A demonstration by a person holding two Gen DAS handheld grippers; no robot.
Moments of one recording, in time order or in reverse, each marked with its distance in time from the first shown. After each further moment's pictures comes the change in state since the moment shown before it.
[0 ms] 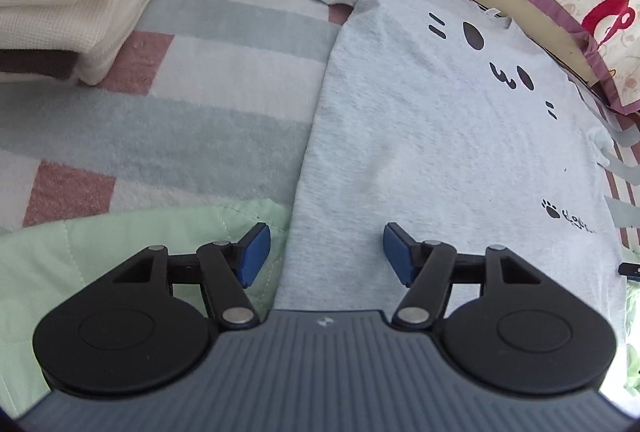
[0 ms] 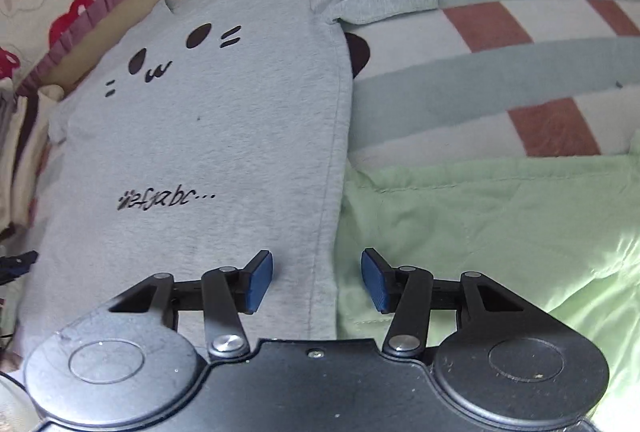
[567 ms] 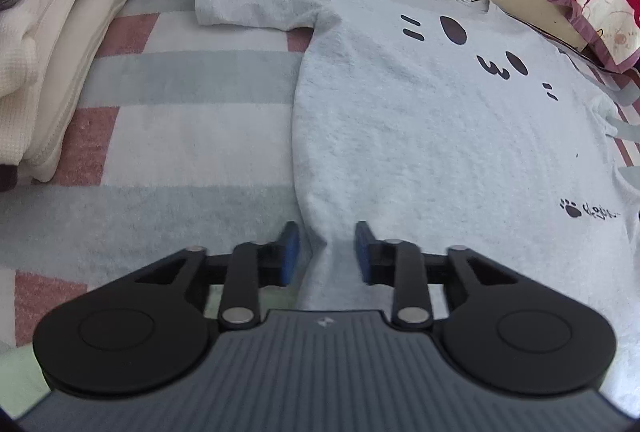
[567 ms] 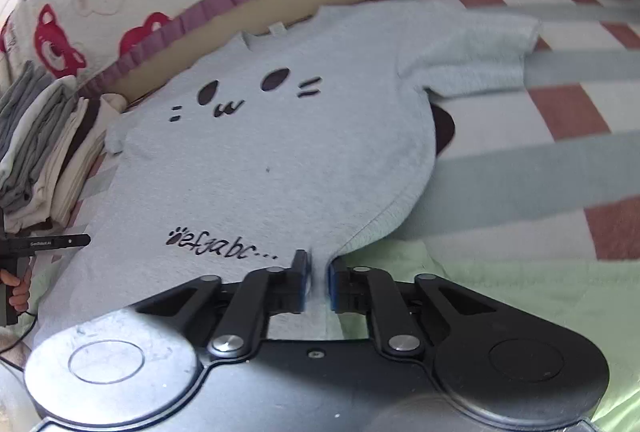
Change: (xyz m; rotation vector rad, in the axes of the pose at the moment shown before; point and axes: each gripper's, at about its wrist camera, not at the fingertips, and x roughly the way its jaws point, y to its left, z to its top) left arm 0.036 -0.016 0.035 0.180 -0.033 0.006; right arm 0.017 0.015 0.029 -0.104 -0.110 0.122
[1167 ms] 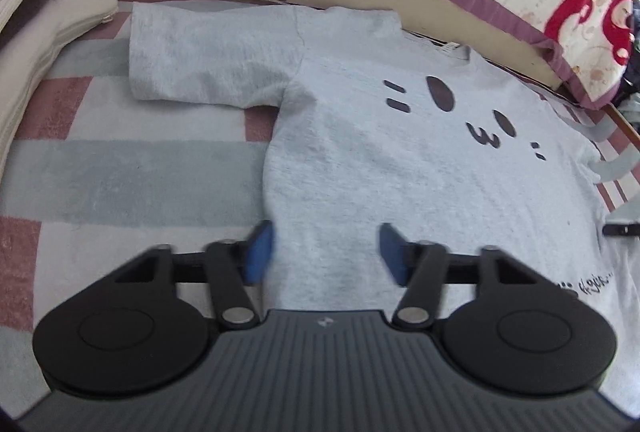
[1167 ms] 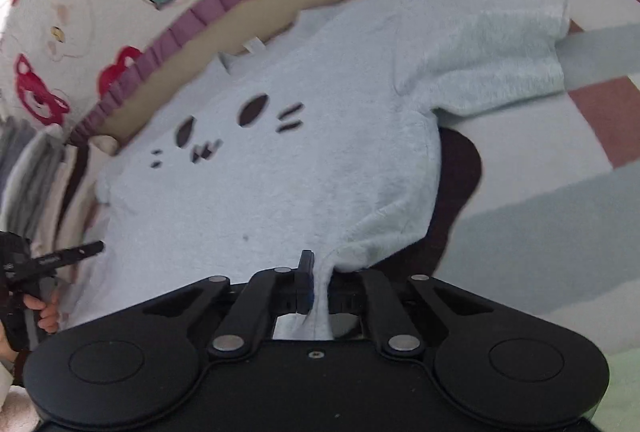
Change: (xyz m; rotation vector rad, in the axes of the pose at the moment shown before) left arm 0.048 0.008 0.052 0.008 -0.112 -0.201; right arm 0.035 -0.021 0.045 0.067 -0.115 0.149
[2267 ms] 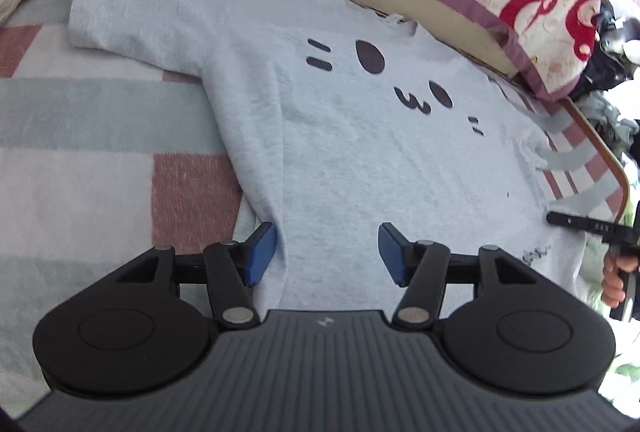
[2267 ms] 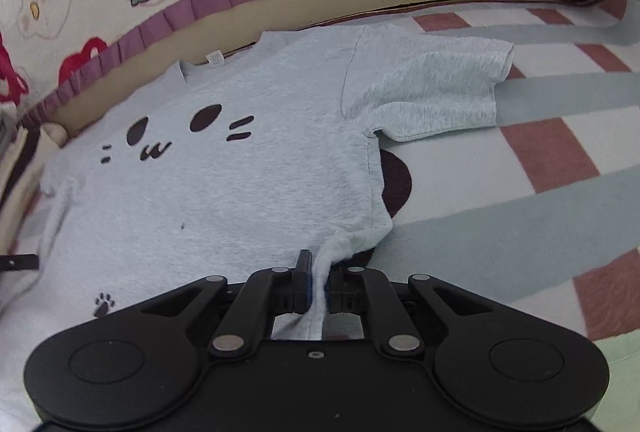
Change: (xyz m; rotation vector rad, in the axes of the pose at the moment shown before) left arm -0.001 -0.044 -0.016 -0.054 0.051 -0.048; right arm -0.008 0.005 -0.014 -0.113 -0.041 -0.253
